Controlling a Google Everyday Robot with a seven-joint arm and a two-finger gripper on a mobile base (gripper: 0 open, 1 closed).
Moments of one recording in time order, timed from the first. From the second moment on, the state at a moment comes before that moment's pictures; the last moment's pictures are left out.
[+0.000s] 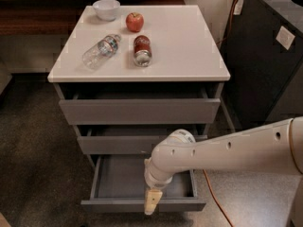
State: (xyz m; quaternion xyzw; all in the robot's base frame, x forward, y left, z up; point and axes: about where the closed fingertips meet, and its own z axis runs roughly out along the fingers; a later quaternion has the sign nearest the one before) arm 0.445 -0.006 0.514 -0.69 0.71 0.08 0.13
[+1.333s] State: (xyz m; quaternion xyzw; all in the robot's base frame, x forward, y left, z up) arm 0.470 0.007 0.386 -0.69 0.70 0.09 0.14
